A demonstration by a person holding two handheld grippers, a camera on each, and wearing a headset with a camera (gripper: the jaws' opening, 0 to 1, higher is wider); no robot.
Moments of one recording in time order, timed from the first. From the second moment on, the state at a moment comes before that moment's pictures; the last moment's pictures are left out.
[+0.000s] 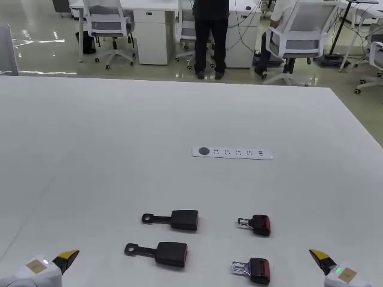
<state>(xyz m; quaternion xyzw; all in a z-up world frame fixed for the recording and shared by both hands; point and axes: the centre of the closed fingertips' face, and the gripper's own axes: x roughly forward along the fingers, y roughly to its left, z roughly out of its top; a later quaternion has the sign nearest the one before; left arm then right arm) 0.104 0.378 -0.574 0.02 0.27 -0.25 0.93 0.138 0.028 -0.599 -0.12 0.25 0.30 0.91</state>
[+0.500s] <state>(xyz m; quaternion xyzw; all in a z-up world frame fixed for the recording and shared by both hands) 0.105 0.378 -0.573 0.02 0.27 -0.25 0.93 0.140 0.029 -0.603 -0.12 0.25 0.30 0.91</state>
